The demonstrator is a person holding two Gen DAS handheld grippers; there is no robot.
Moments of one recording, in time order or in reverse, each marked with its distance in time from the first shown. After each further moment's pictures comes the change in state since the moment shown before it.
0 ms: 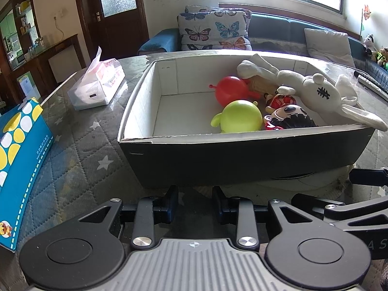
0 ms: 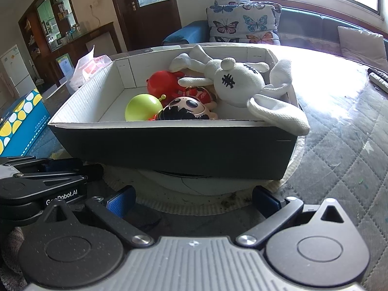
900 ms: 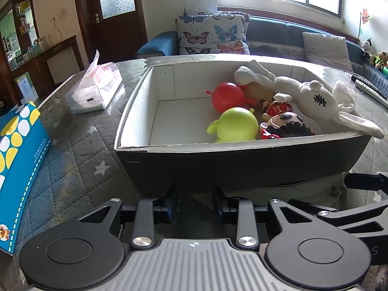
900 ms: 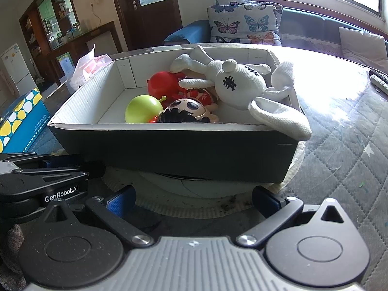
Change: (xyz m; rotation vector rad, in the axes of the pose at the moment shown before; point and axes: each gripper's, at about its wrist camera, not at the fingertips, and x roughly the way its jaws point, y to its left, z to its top) left arm -0.001 -0.001 0.004 -0.010 -0.014 -0.016; right arm -0.001 -0.002 0.004 -0.006 0.002 0.000
